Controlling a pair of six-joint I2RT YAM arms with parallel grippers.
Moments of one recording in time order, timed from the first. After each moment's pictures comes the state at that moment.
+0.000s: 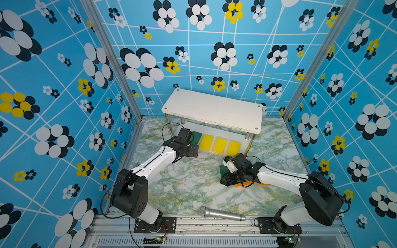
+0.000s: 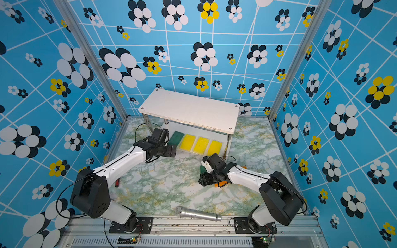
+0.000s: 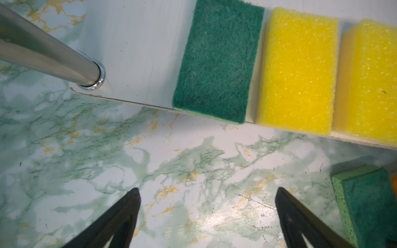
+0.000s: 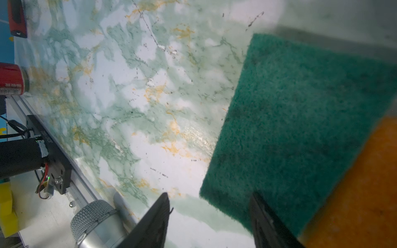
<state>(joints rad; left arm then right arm) -0.43 1.51 1.10 -0.57 -0.08 -0.27 0.72 1.50 0.75 -0.35 -0.30 0.38</state>
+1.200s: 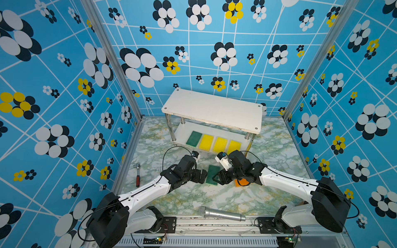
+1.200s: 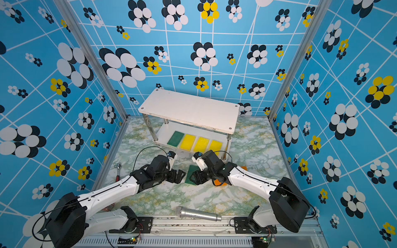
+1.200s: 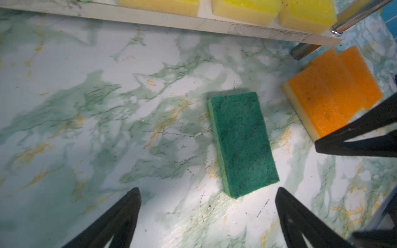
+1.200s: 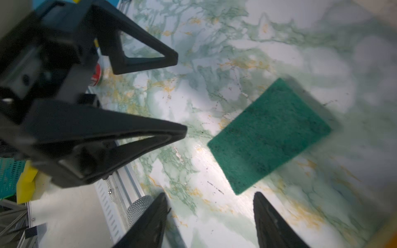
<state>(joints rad) -0.70 1.21 0.60 -0.19 0.07 -0.39 0.78 1.39 0.80 -0.30 -0.33 0.33</state>
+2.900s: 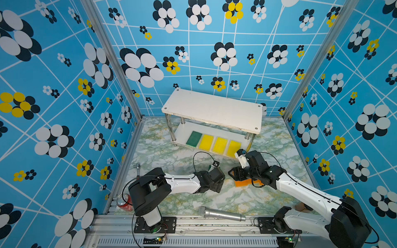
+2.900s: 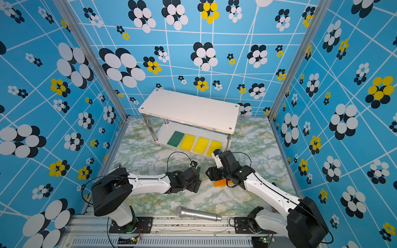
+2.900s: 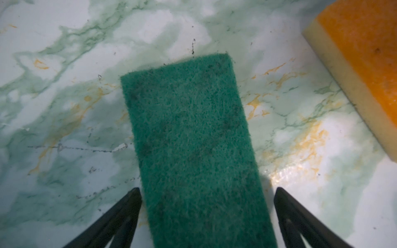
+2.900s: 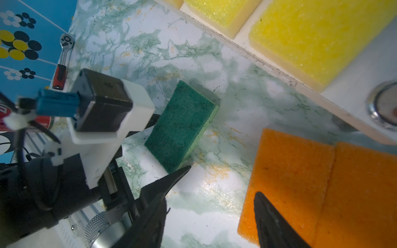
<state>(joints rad) -1.05 1.68 0.82 -0.20 -0.28 -0.52 0.62 1.16 0.68 -0.39 -0.20 0.36</state>
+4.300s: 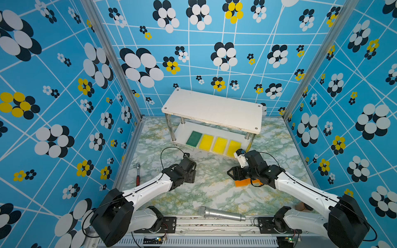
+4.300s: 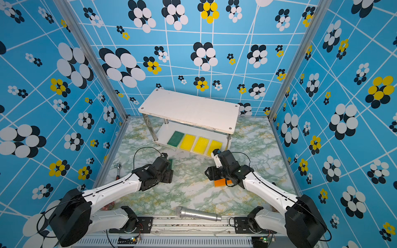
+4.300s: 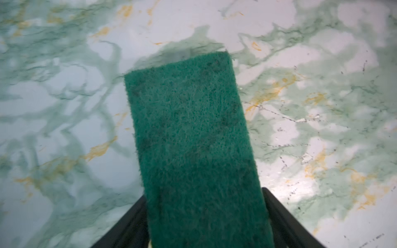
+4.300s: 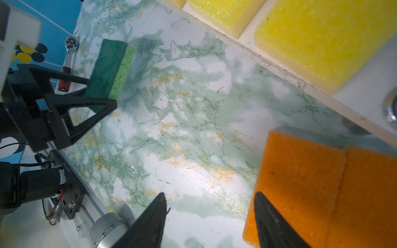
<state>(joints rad) -0.64 1.20 0.61 -0.44 -0.22 -0.42 0.62 1.18 0.68 -0.37 -0.22 0.38</state>
